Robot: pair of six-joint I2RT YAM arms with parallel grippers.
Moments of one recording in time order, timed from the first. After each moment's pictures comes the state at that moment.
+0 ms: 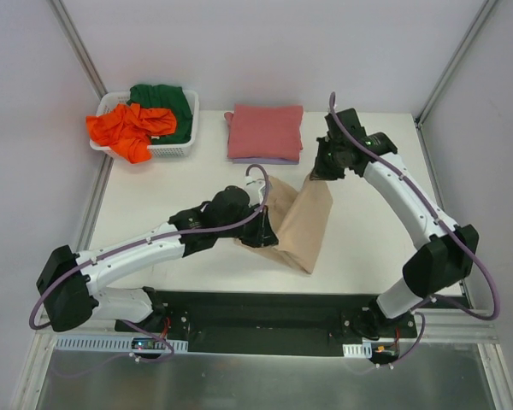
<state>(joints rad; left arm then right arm) -0.96 1.24 0.92 -0.28 0.20 -0.69 0.43 1.55 1.55 -0.94 -0.03 0.50</state>
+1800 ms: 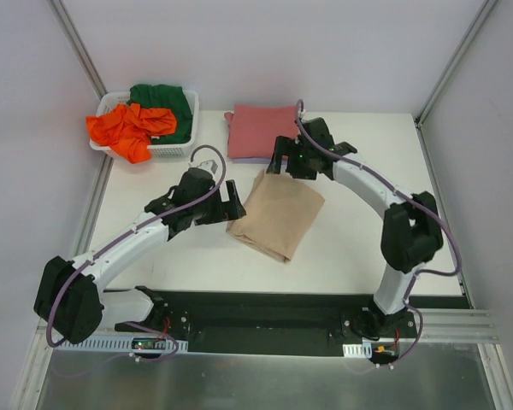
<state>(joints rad) -0.56 1.21 0.82 -0.43 0.00 -0.68 0.51 1.88 1.56 -0.51 -0.12 0.52</state>
